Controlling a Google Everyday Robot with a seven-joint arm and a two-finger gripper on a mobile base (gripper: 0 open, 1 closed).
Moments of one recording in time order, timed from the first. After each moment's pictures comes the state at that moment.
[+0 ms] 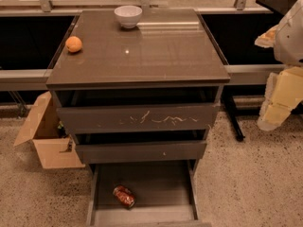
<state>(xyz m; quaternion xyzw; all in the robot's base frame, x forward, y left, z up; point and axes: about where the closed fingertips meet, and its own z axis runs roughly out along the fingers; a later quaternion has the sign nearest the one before) 0.438 -0.216 0.978 -0.60 0.78 -0.04 0.16</state>
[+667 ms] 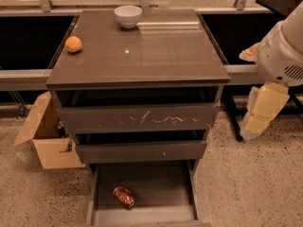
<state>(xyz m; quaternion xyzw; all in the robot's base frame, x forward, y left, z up) 0.448 -0.201 0.942 -0.61 0.77 -0.01 0.17</state>
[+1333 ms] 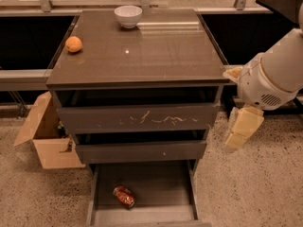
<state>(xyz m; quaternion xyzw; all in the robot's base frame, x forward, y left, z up) 0.454 -0.178 0.889 -0.61 0.76 0.03 0.21</state>
